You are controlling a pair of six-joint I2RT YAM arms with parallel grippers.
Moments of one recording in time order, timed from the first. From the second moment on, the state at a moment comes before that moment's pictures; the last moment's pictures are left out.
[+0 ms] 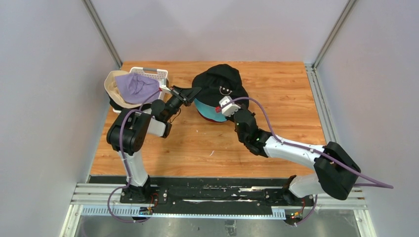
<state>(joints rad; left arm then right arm) -0.28 1.86 0.68 1.50 0.41 -1.54 0.85 1.36 0.71 0.41 0.72 -0.67</state>
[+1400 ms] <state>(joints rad) -0.19 1.92 0.69 1.50 0.46 -1.54 0.63 1.03 1.06 -0.23 0.66 -0.18</state>
